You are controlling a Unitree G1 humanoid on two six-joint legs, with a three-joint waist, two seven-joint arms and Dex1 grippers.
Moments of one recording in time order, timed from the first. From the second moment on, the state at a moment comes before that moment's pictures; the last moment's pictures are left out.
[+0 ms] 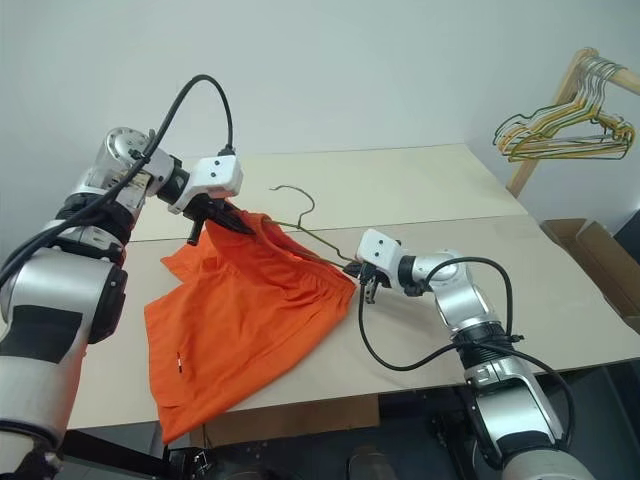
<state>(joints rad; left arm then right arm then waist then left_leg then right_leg) -1.39 0.54 -0.27 1.28 0.24 -0.25 -1.57 -0.65 -0.47 0.23 0.39 -0.06 0.04 0.96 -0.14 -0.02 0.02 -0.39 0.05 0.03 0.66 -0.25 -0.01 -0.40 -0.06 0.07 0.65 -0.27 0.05</state>
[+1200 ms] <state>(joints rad) -1.31 0.65 -0.19 1.21 0.15 -0.36 -1.61 -0.28 -0.41 -0.11 0.07 0.54 0.73 0.91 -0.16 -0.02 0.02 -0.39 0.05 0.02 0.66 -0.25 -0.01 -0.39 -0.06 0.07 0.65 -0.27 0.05</state>
